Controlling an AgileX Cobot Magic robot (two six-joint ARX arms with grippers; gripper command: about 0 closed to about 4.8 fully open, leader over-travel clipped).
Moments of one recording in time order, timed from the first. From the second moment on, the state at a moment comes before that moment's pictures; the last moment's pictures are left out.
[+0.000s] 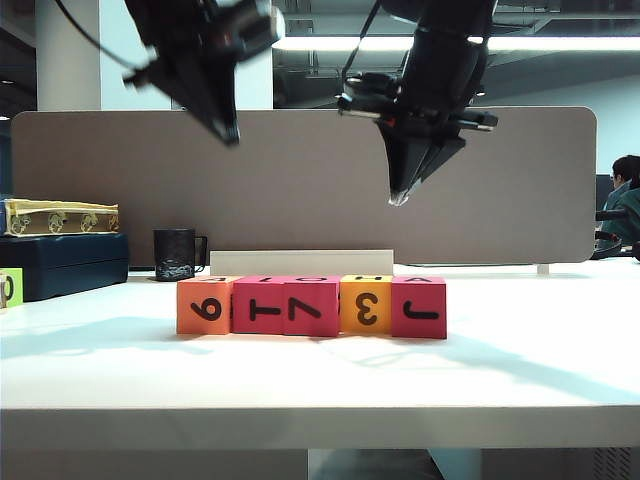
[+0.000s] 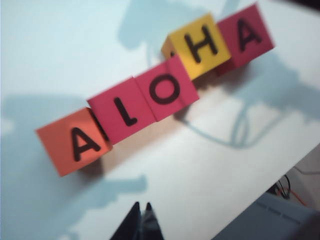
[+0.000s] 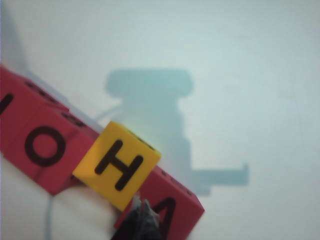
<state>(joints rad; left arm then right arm) -0.46 1.74 1.77 -1.12 0.22 0.14 0.51 1.83 1.62 -0.78 0.03 0.03</state>
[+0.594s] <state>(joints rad) -0.47 1.38 1.77 -1.07 0.22 0.11 0.50 1.95 1.62 -0.59 0.02 0.03</state>
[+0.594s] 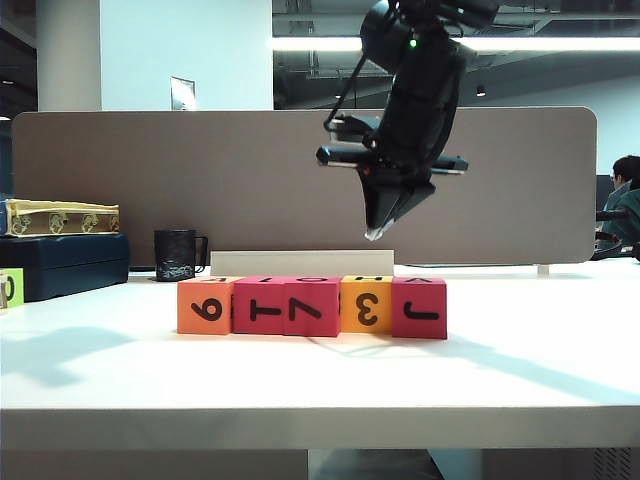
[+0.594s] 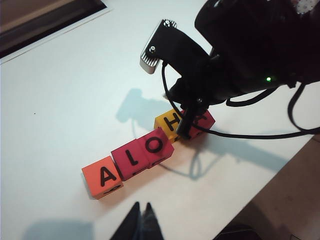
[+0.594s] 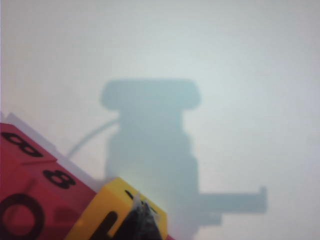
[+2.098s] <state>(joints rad) -0.47 1.38 1.77 -1.05 0.22 0.12 0.51 2.02 1.63 -0.71 -0.08 0.07</state>
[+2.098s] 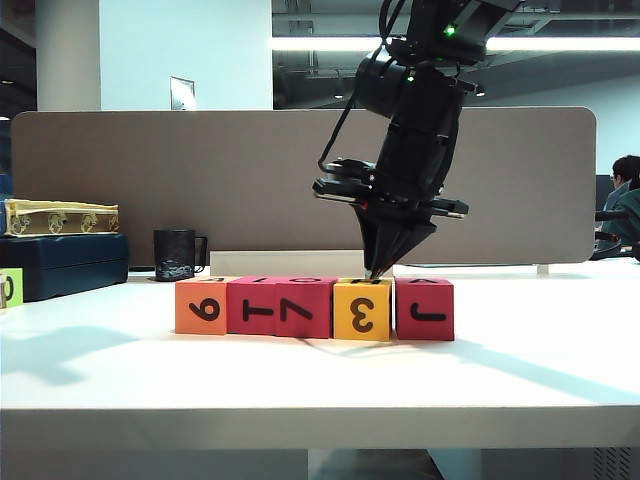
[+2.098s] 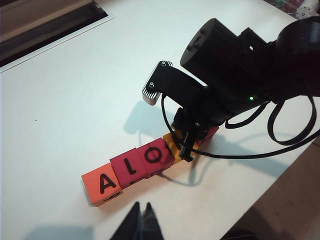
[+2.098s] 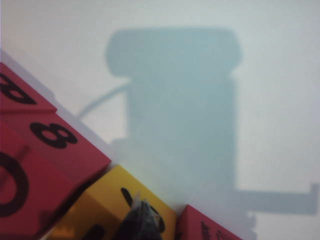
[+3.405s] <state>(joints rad) -0.47 1.38 1.77 -1.04 0.22 0.12 0.47 1.88 1.48 -0.89 0.16 0.05</state>
